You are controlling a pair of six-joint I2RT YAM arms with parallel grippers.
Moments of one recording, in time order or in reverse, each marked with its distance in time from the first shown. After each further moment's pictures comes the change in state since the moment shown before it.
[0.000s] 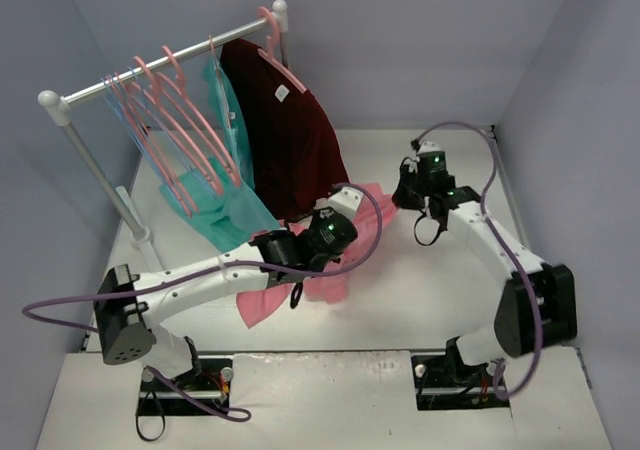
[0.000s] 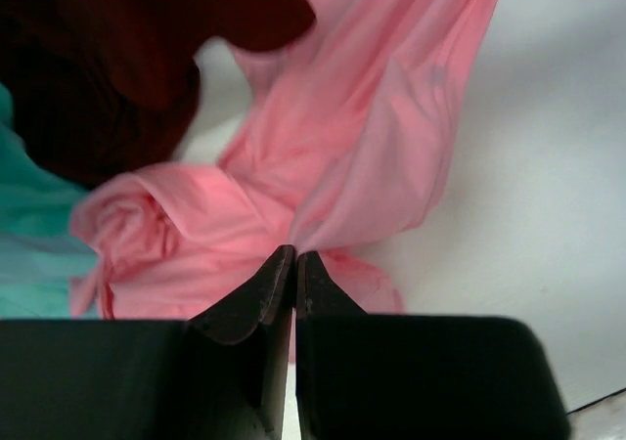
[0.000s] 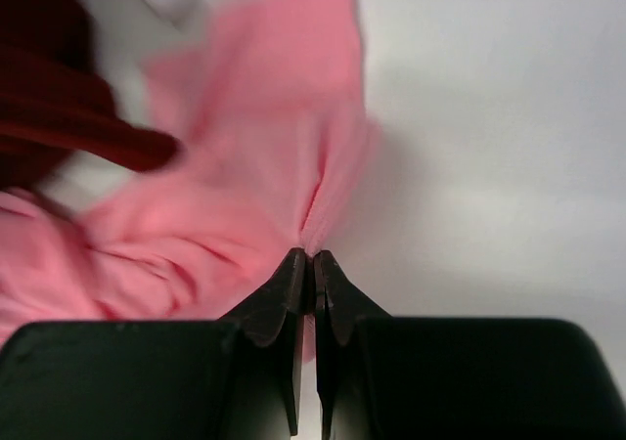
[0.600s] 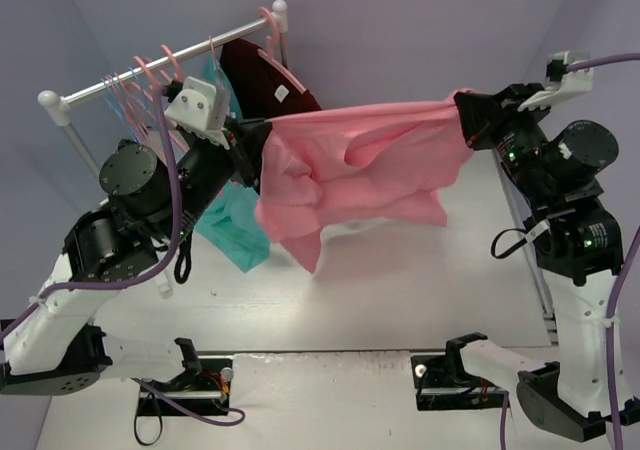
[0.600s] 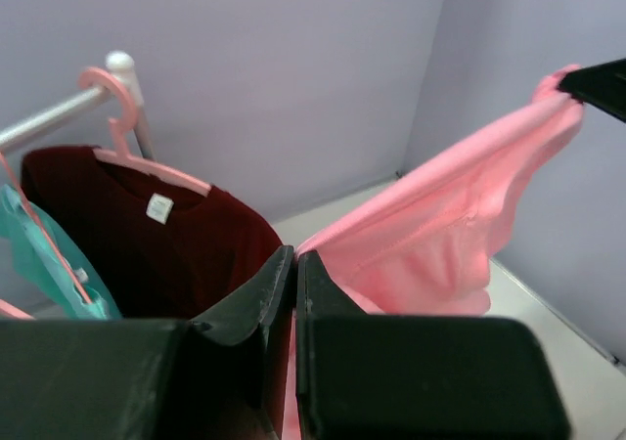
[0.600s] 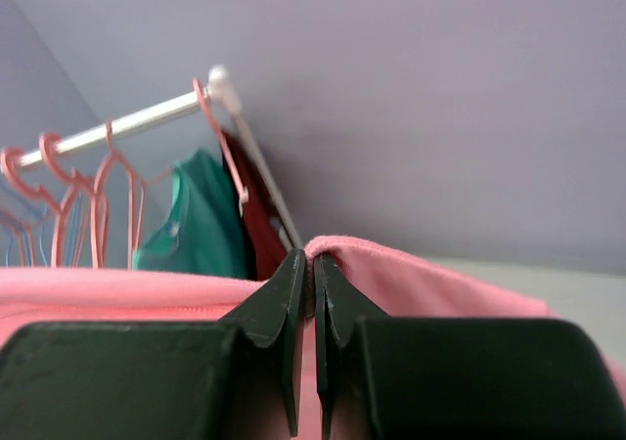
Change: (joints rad) left arm 0.054 -0.288 0.641 -0.013 0.051 0.432; right arm 0.008 -0.358 0.771 -0.199 0.005 -0.083
